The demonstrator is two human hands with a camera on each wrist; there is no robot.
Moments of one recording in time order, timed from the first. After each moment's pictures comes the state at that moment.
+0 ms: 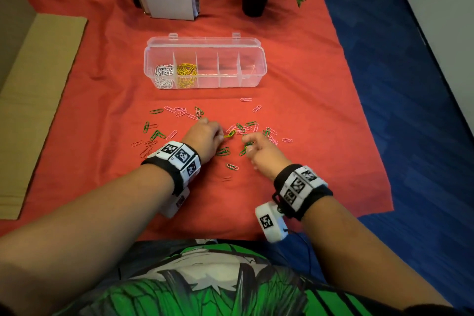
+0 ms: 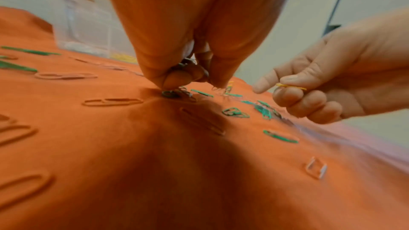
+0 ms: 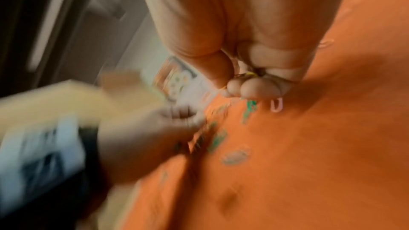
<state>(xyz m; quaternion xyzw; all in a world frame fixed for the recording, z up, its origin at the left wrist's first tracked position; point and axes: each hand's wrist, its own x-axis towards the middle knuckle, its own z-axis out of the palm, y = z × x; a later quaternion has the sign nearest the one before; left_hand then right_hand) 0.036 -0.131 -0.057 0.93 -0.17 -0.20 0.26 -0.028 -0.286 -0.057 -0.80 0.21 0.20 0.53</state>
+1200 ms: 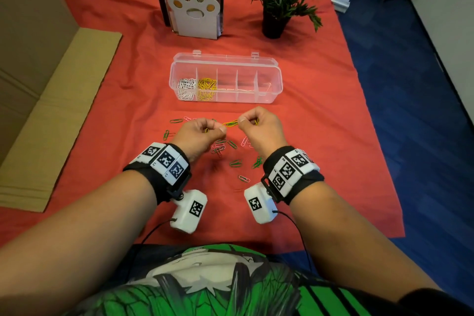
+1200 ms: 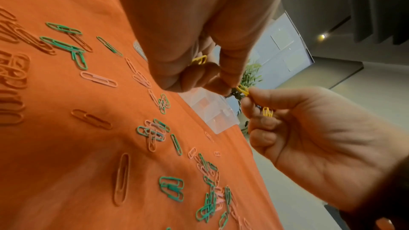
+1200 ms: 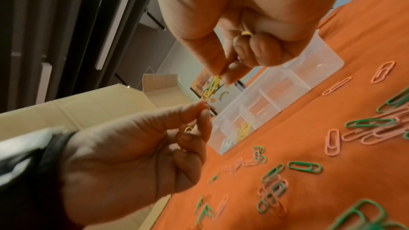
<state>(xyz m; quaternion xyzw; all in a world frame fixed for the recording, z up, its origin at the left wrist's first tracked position) 0.040 -0.102 -0.012 0.73 0.09 -0.22 0.65 0.032 -0.249 -0.001 -0.82 0.16 0.02 0.55</state>
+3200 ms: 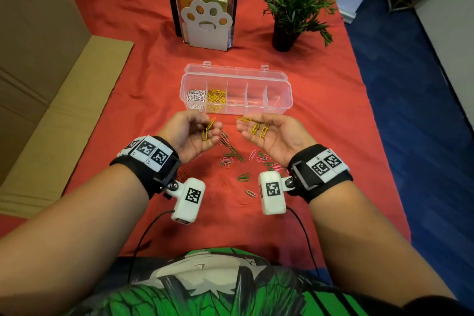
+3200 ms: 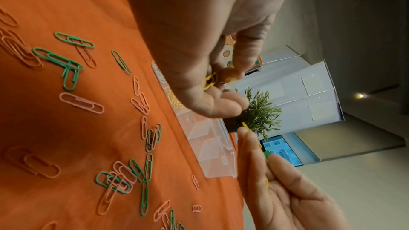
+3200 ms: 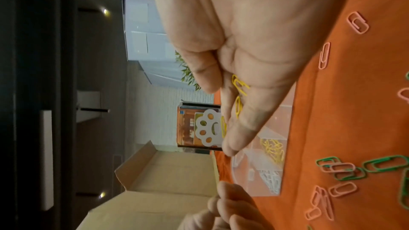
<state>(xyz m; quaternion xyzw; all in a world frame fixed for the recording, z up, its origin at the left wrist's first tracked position) 0.080 -0.072 0.021 0.46 0.25 -0.30 0.79 0.062 -0.272 0.020 -0.39 0.21 0.25 0.86</state>
